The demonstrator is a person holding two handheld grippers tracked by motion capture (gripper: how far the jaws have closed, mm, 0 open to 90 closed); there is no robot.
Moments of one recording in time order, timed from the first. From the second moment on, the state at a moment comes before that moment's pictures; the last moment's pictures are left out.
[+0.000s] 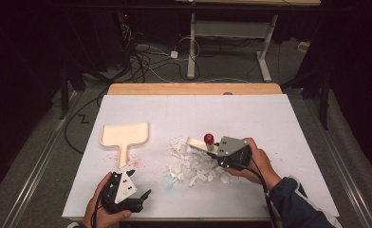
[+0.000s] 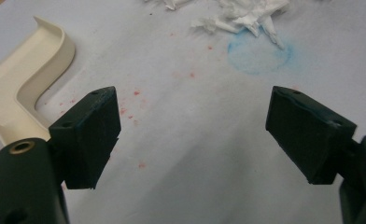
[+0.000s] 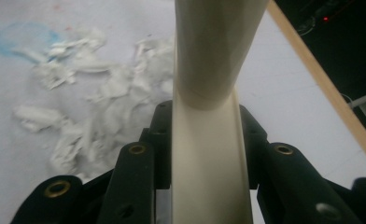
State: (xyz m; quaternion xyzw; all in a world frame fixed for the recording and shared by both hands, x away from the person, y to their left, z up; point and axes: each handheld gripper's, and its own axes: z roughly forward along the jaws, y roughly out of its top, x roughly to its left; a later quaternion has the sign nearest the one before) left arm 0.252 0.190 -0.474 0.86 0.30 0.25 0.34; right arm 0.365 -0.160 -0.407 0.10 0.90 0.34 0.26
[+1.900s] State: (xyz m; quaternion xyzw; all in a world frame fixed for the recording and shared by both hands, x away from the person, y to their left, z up) left arm 0.252 0.187 -0.476 0.87 0.29 0.25 0.32; right arm 0.377 -0.163 -0.405 0.01 0.90 0.39 0.21
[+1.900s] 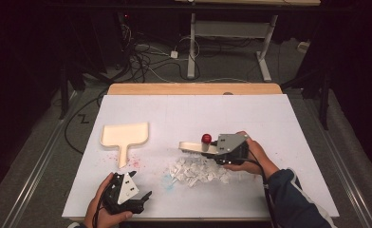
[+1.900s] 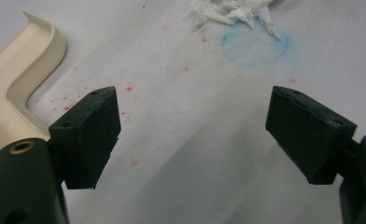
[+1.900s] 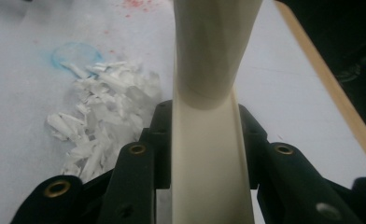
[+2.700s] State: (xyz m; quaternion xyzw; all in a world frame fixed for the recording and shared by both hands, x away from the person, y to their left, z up) left arm 0.252 0.184 -0.474 0.87 0.27 0.25 0.32; right arm 0.298 -0.297 -0.393 0.23 0.91 0.29 0.21
